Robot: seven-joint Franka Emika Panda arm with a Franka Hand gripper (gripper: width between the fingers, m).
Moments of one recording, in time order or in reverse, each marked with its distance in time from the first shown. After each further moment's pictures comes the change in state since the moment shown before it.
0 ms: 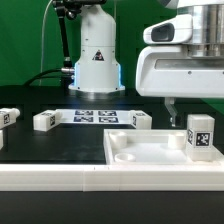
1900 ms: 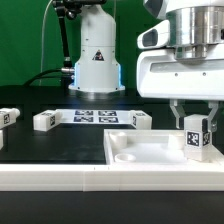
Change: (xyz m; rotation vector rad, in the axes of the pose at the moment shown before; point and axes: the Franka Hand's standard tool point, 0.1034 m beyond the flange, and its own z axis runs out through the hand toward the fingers) arm 0.000 0.014 0.004 0.071 0.088 0.647
